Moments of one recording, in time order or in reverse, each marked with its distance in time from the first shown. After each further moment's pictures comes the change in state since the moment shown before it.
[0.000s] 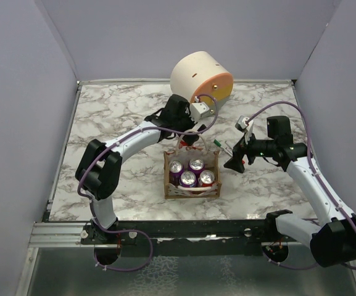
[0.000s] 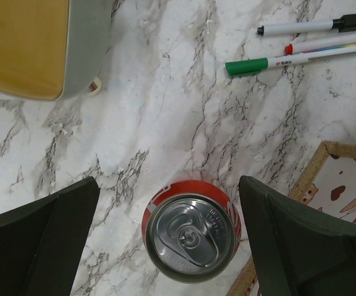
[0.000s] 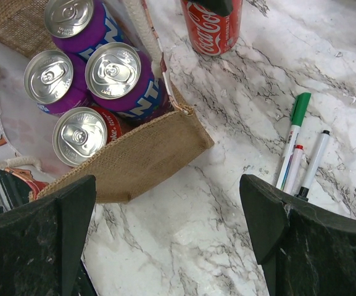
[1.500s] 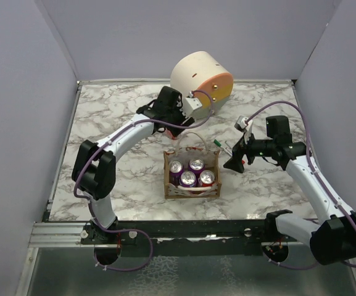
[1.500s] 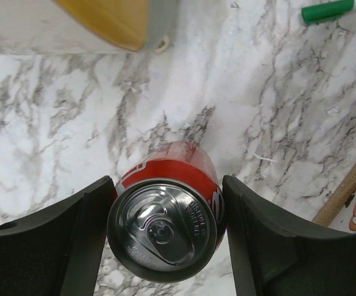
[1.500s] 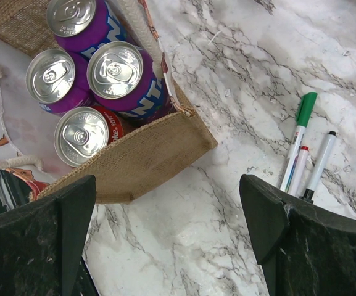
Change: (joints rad) left arm 0.057 -0.007 0.077 -0.196 -0.100 0.201; right arm 0.000 0.010 0.000 0.001 -0.007 -0.002
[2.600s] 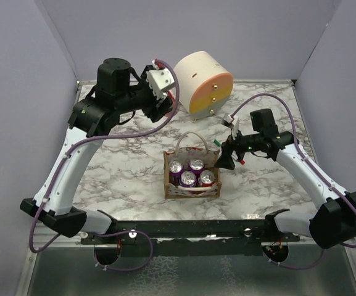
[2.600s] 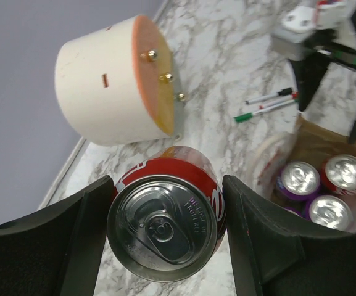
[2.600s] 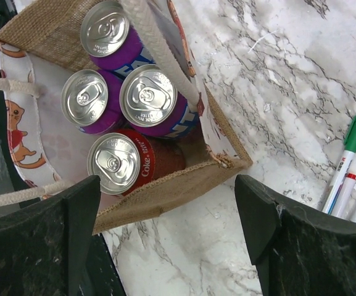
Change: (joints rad) left arm 0.070 -0.405 0.359 -0.319 0.218 0.008; right arm 0.129 0.150 0.114 -0.033 -0.006 0.091
